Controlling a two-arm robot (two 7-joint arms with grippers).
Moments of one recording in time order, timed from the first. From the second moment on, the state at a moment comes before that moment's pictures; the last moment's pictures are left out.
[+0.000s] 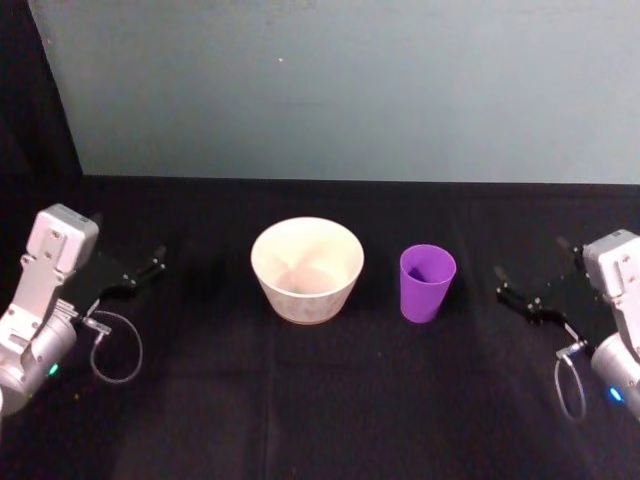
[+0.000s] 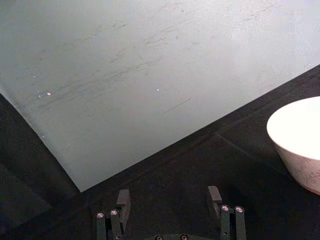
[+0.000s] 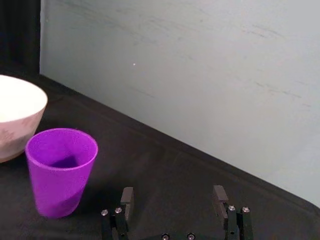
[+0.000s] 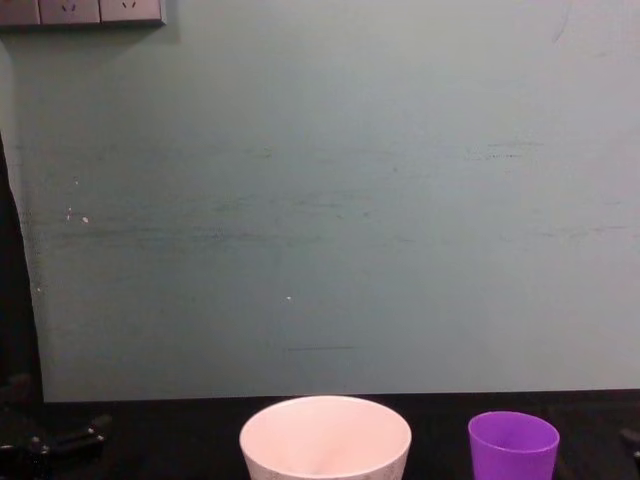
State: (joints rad) left arm -0.20 0.60 0.45 -1.41 -0.25 -0.12 0.03; right arm 0.16 0.61 -0.43 -1.44 0.24 -0.12 -0.03
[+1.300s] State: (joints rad) left arm -0.20 0.60 0.45 -1.41 -0.25 -0.12 0.03; right arm 0.24 0.38 -0.43 -1.26 0.37 -0.14 0.25
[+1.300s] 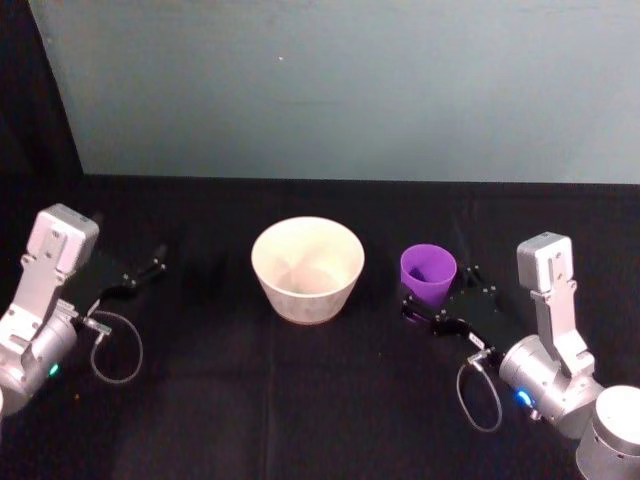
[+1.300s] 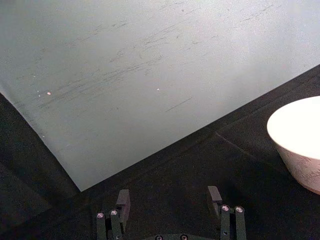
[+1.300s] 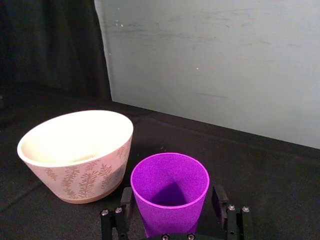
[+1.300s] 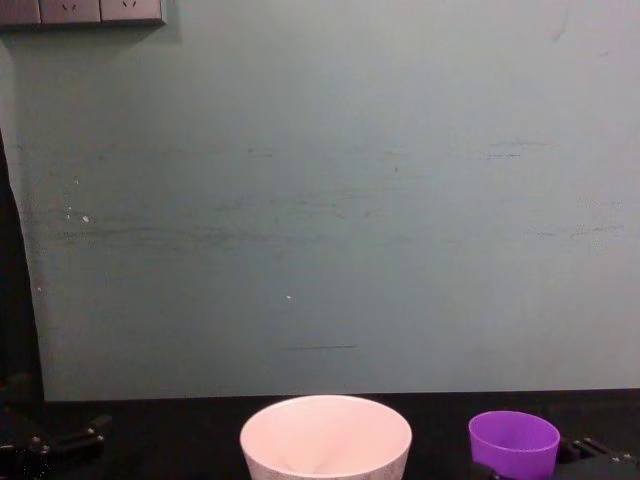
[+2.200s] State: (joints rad) left arm -0.20 0.60 0.45 -1.41 -0.25 -0.12 0.03; right arm 0.24 0.36 -0.37 -1.33 0.34 -0.09 0.30
